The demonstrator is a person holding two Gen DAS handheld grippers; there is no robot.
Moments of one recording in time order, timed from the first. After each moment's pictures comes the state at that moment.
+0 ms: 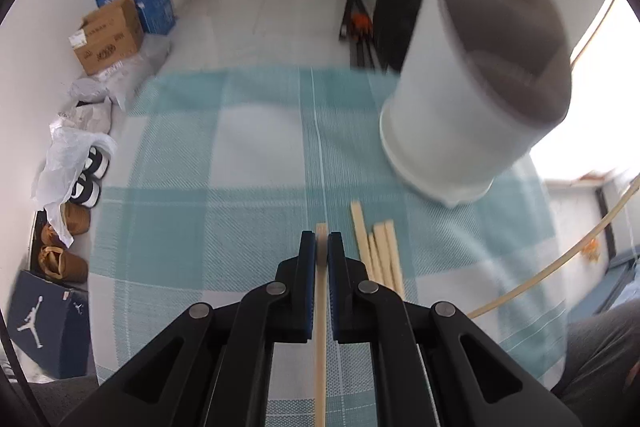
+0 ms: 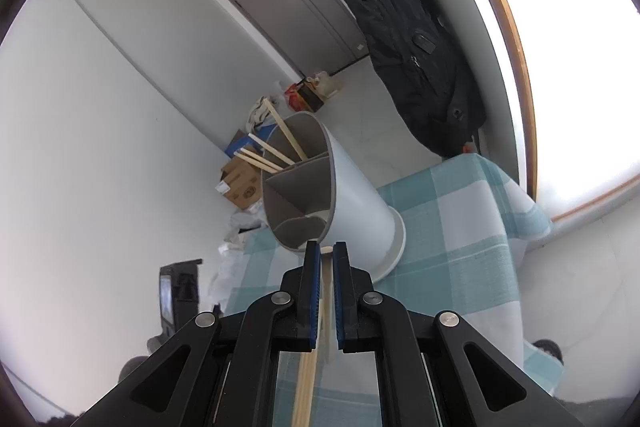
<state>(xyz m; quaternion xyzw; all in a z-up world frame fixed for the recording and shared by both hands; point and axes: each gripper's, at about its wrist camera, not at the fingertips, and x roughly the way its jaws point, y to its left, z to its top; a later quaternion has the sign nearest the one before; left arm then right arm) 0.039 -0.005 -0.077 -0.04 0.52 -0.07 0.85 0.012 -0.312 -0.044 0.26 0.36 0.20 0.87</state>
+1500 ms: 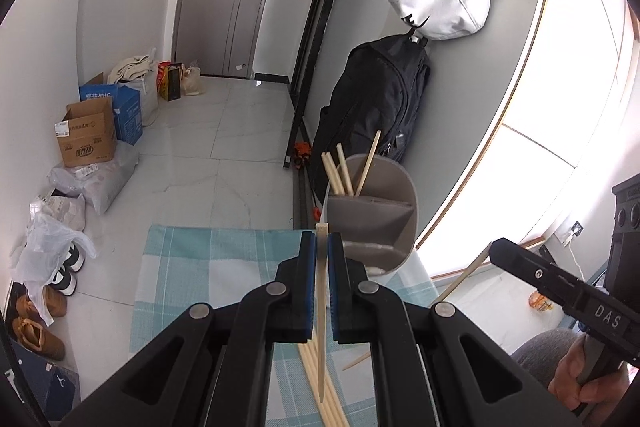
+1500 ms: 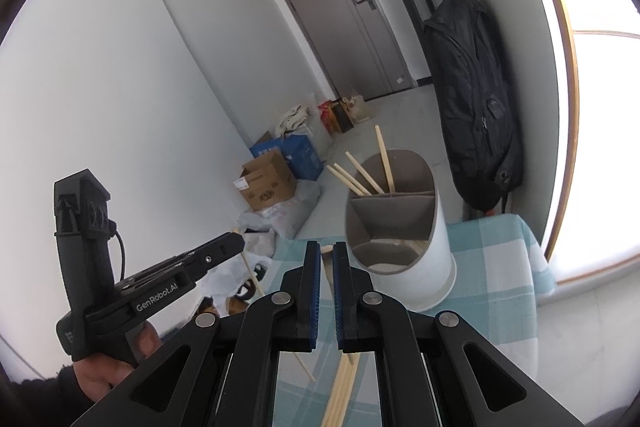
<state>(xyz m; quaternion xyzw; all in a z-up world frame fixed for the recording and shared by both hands) 0.019 0.005 0.042 -0.09 0.33 -0.16 0.93 -0.015 -0.248 0.022 0.16 0.30 0.24 0.91</state>
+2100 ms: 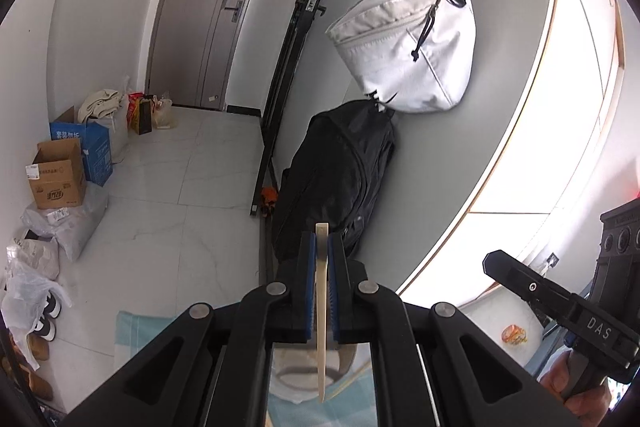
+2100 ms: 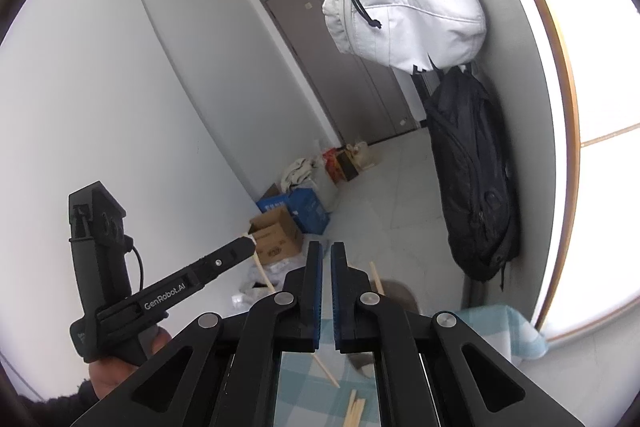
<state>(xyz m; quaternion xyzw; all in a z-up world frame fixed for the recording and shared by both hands) 0.081 -0.024 0.123 -0.12 0.28 -0.20 0.93 0.049 -0.289 0.121 0.19 0.23 0.23 0.93</state>
